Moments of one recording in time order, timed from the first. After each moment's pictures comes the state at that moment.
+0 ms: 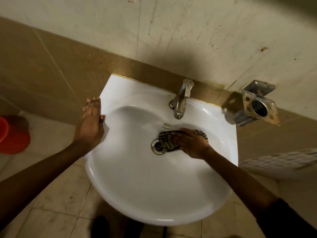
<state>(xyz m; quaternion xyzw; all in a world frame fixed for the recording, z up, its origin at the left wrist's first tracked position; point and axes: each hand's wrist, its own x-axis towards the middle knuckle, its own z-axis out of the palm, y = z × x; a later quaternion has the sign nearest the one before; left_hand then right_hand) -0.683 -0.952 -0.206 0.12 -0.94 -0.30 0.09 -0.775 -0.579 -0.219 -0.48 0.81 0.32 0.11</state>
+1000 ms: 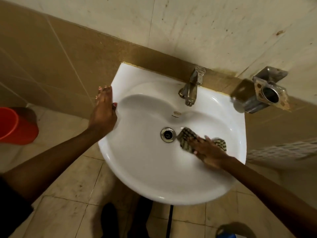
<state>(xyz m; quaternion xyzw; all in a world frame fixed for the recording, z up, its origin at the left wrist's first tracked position) -0.680 -0.951 -0.196 0.15 -0.92 -0.37 0.08 -0.705 -0.559 -0.210 -0.33 0.89 0.13 0.28</state>
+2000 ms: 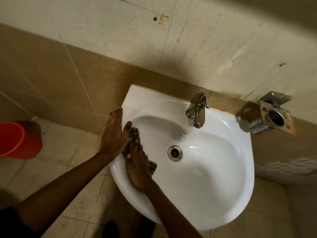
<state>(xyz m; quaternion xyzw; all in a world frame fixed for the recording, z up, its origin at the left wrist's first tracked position) -0.678 -0.950 -0.198 0.14 -0.90 -0.40 0.07 -0.628 -0.827 -0.224 -0.14 0.90 -0.34 0.25</state>
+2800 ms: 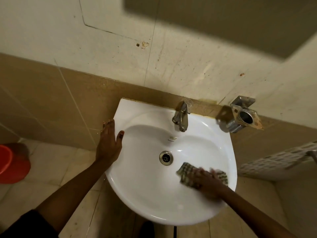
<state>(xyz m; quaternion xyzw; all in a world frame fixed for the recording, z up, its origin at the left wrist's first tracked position) -0.679 -0.948 -0.191 0.17 -0.90 -0.39 0.06 -0.654 -0.569 -0.191 -0.21 0.94 0.11 0.26</state>
